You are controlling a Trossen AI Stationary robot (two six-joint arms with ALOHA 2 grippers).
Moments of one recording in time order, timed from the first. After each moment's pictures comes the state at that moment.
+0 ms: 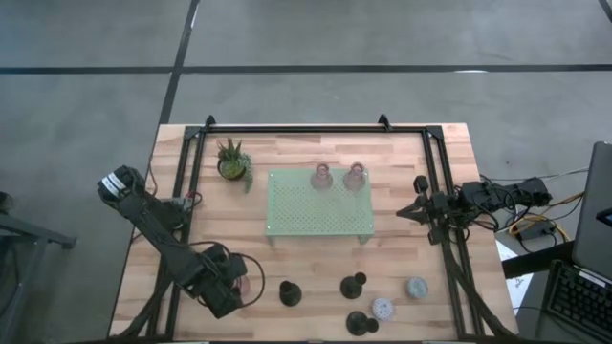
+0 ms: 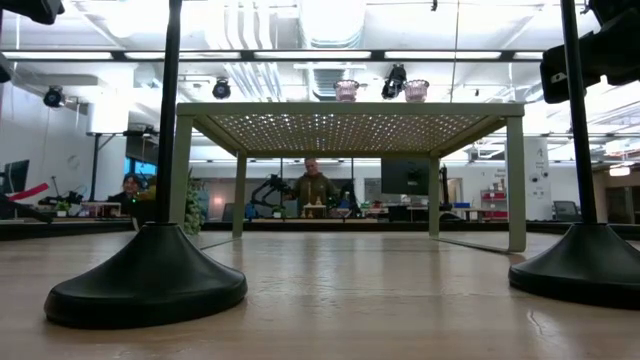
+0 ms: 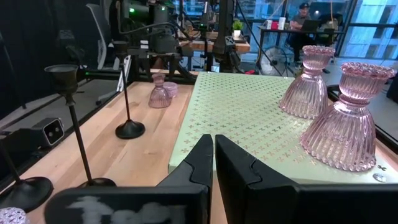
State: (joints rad) left arm -0.82 1.52 1.08 -0.91 -0.18 -1.30; right arm 0.25 0.02 0.20 -0.28 0.11 0.02
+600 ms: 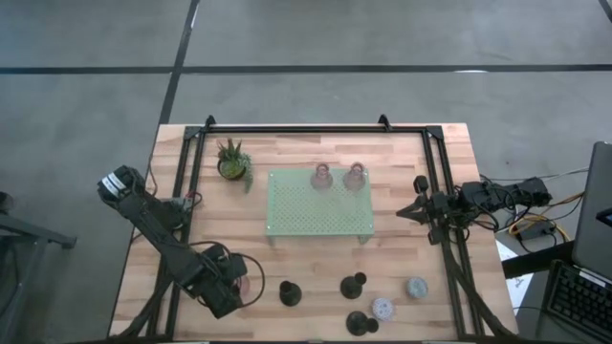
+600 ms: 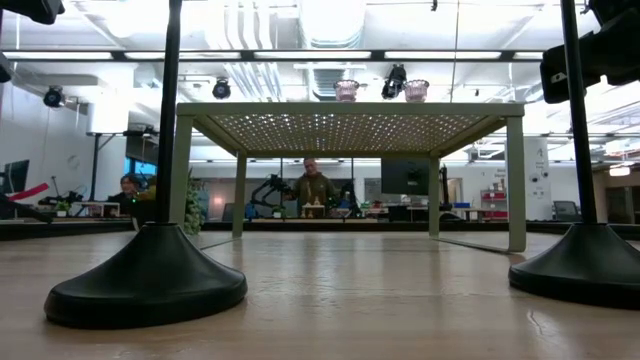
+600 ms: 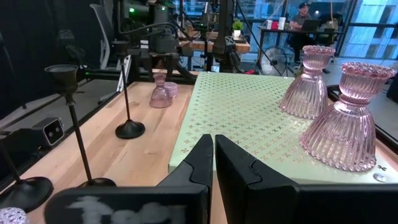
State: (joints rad) left arm -0.82 1.52 1.08 -0.91 -0.18 -1.30; right arm 0.25 0.02 0.20 -0.28 0.11 0.02
